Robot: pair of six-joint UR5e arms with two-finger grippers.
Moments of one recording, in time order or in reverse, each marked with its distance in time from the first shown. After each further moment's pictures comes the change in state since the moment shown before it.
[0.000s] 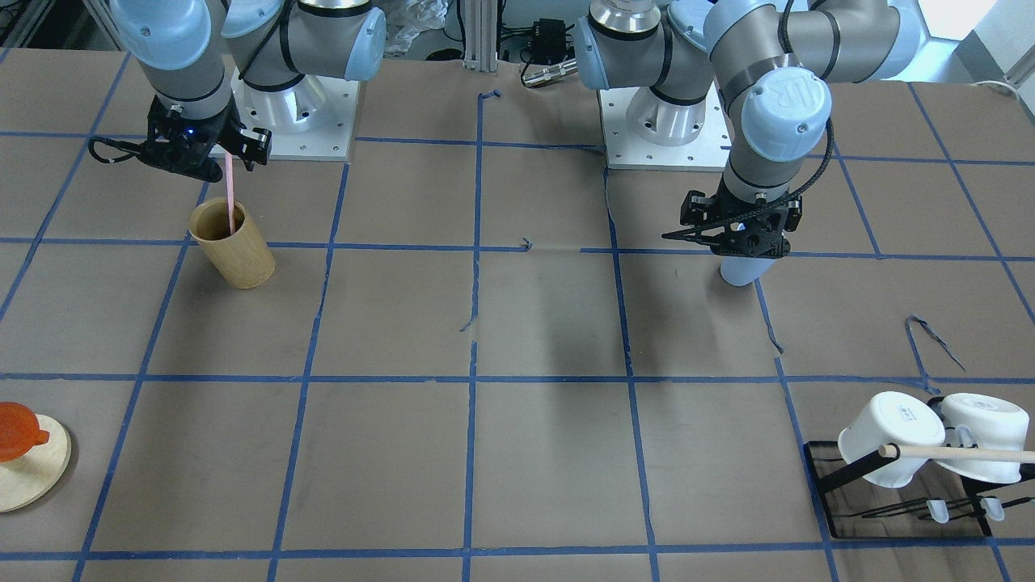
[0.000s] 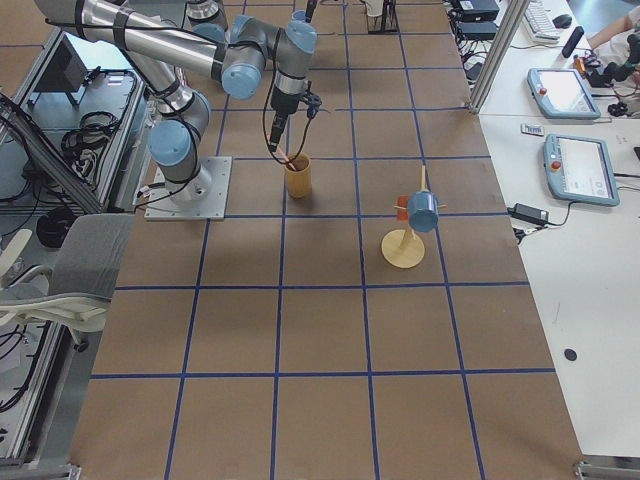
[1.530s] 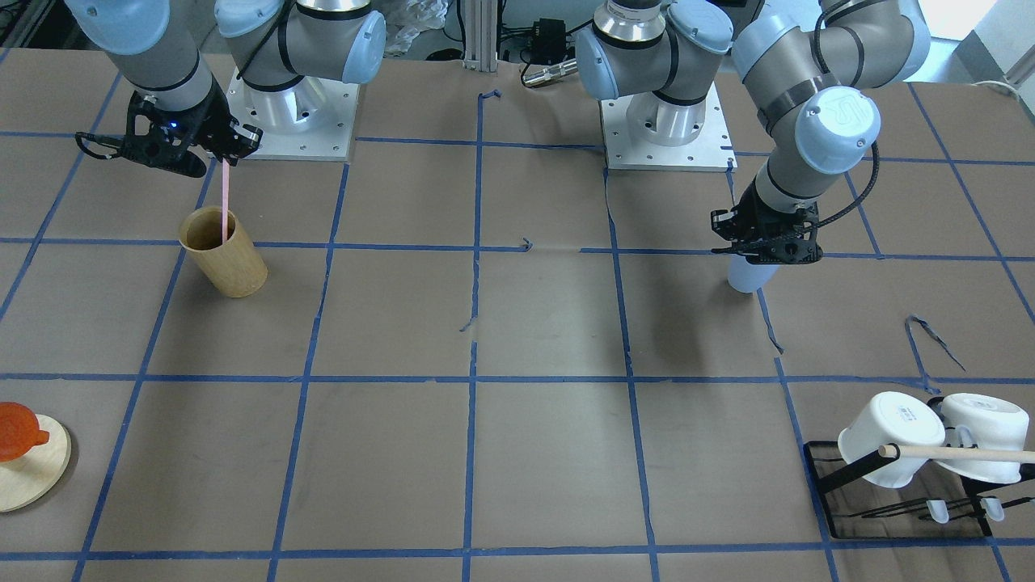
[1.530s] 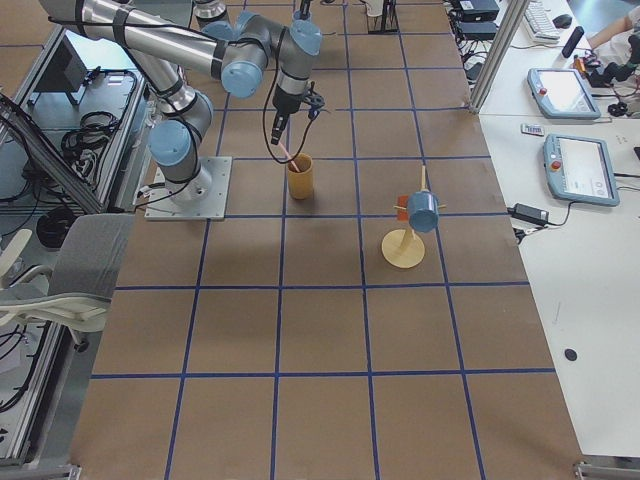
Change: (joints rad) left arm 0.121 -0.005 -0.031 0.068 -0.114 -0.010; right arm -0.036 0.008 -0.091 0.059 0.126 -0.007
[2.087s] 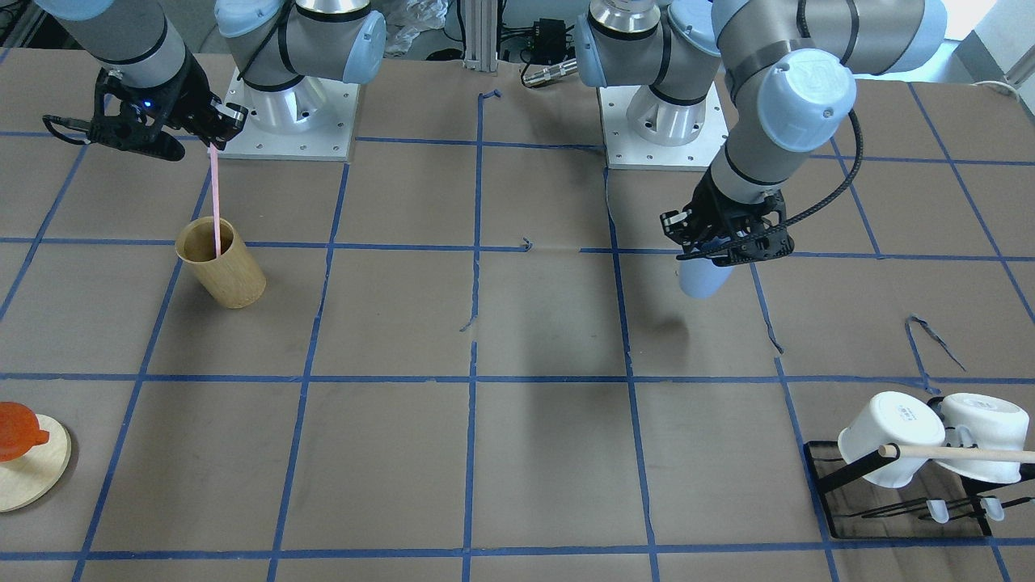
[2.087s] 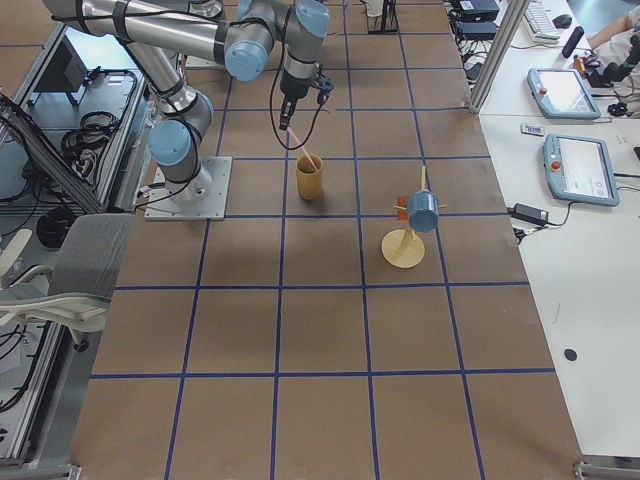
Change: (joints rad) left arm -0.238 -0.046 0.207 -0.150 -0.138 -0.436; right arm 0.000 0.041 -0.165 0.178 0.021 -0.019
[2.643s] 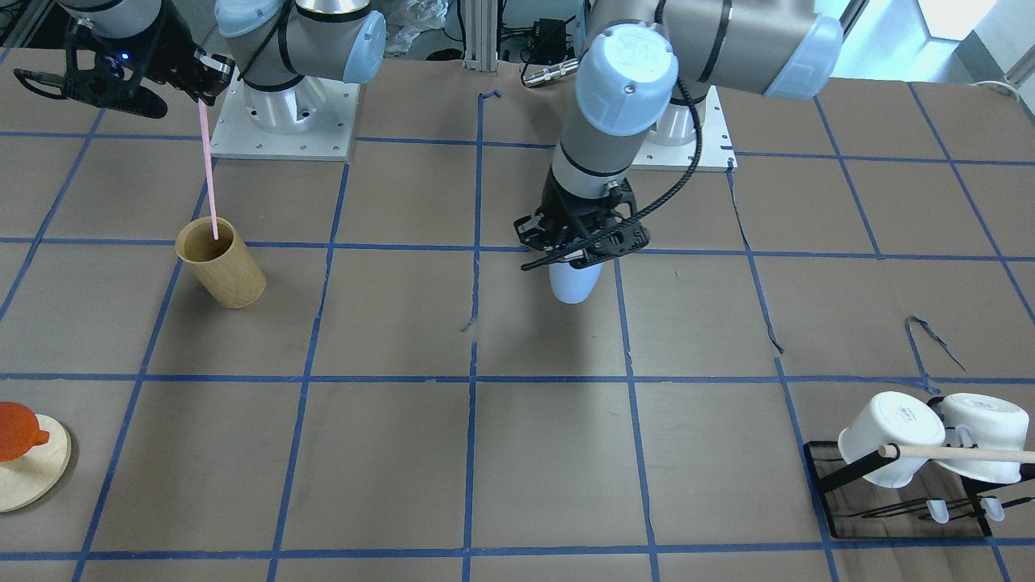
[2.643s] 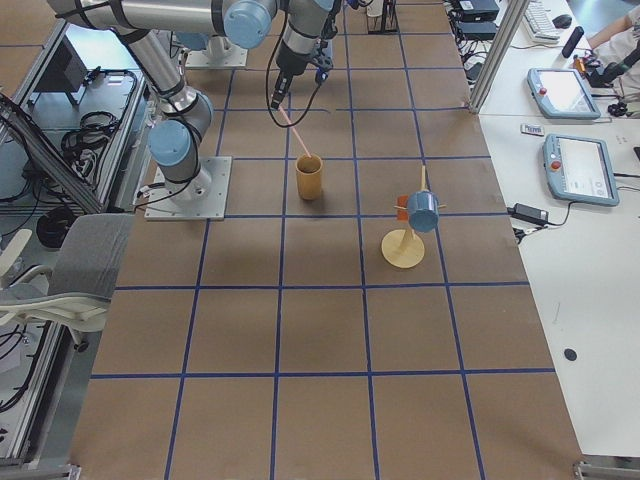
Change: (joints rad) left arm -0.344 -0.174 0.216 0.037 -0.136 -0.543; right arm 0.002 0.003 -0.167 0.211 0.008 0.000
